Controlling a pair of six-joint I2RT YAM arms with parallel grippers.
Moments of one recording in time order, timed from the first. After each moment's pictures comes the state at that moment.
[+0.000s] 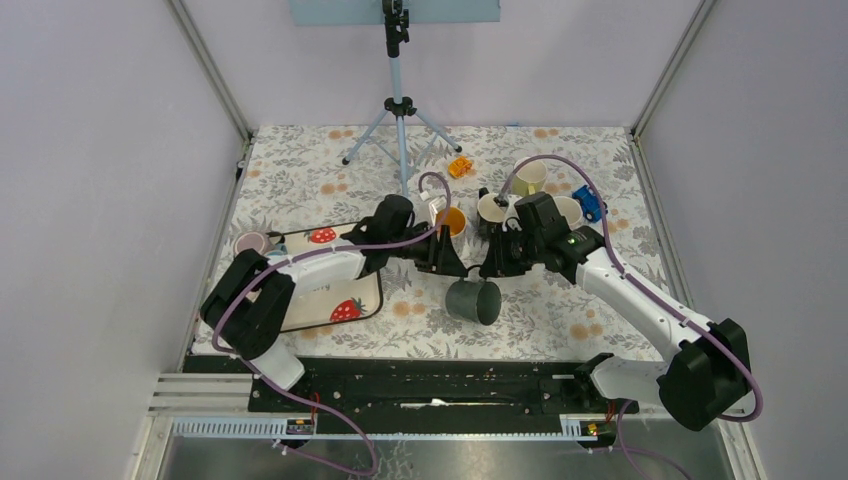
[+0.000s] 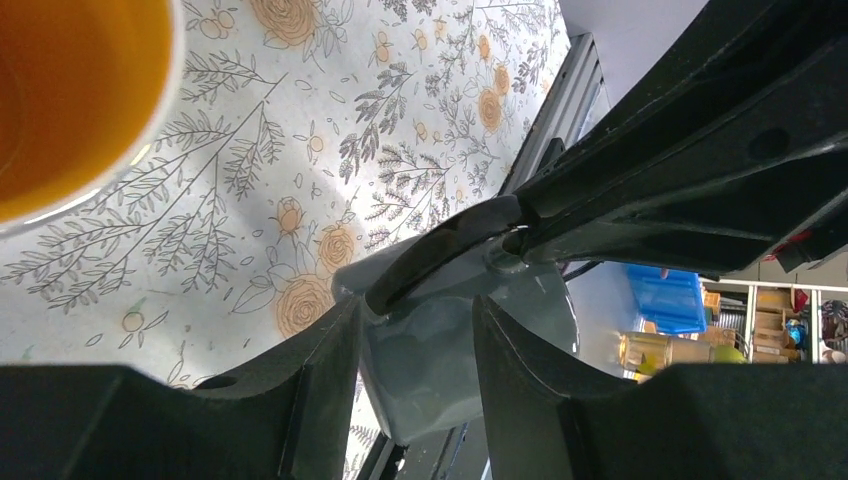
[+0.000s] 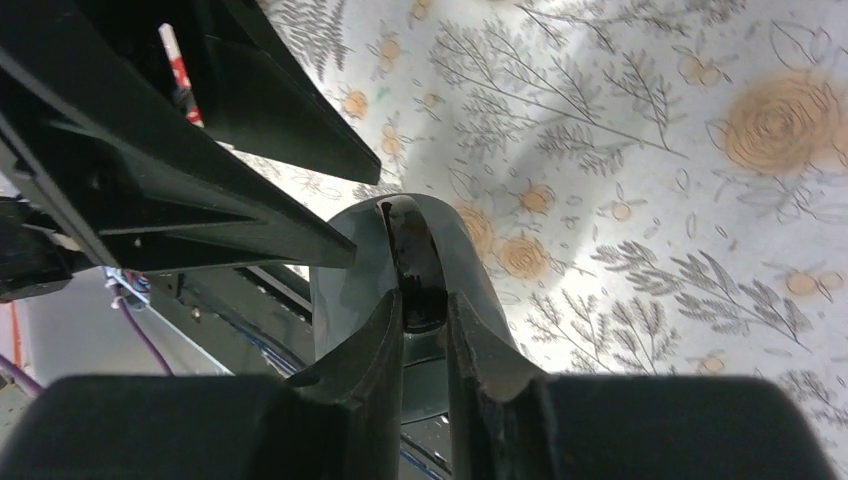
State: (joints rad) left arm -0.66 1.61 0.91 0.13 0.73 -0.62; right arm 0.54 1.23 0.95 -0.60 -0.32 0.42
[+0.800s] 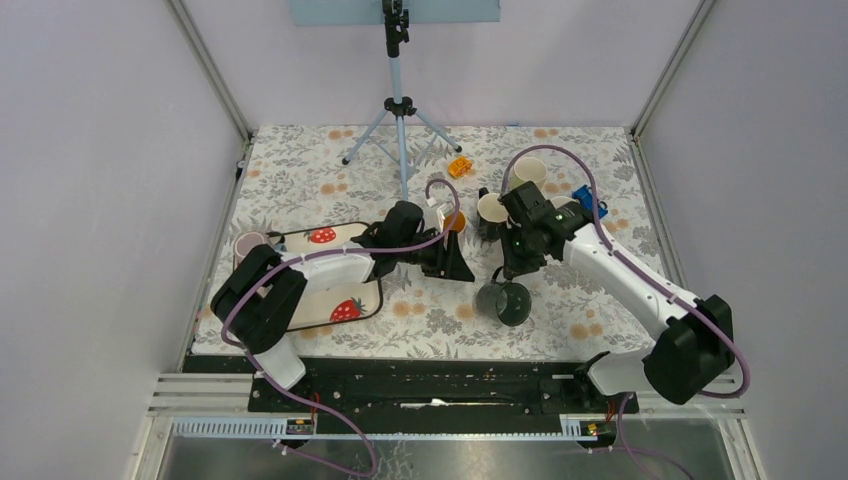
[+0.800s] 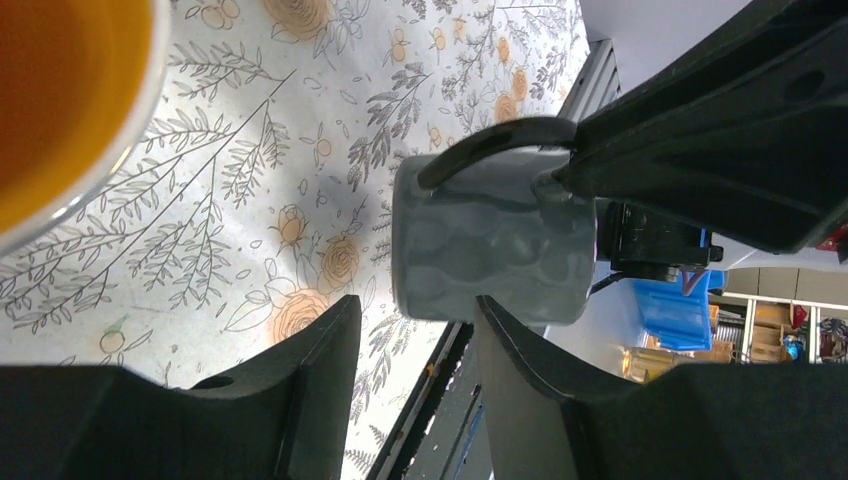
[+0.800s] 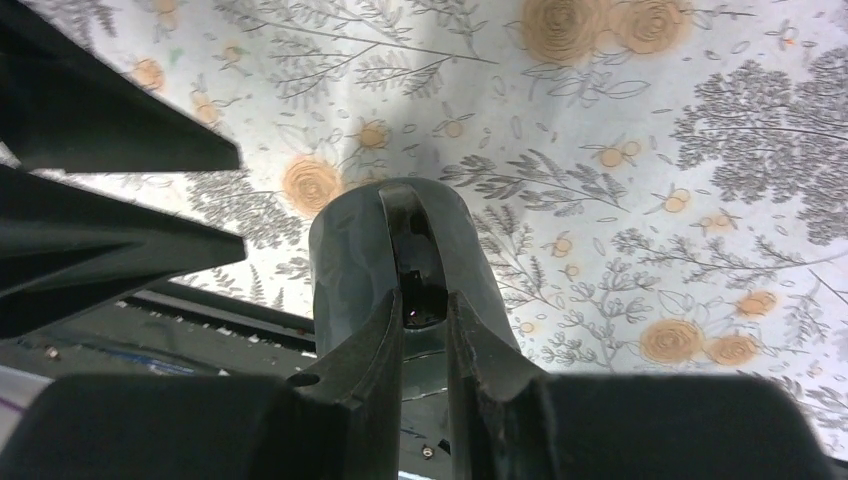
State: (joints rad) left arm -0.71 1.67 0.91 0.20 0.67 -0.67; right arm 0.57 1.34 1.14 -0.95 -0.02 0.39
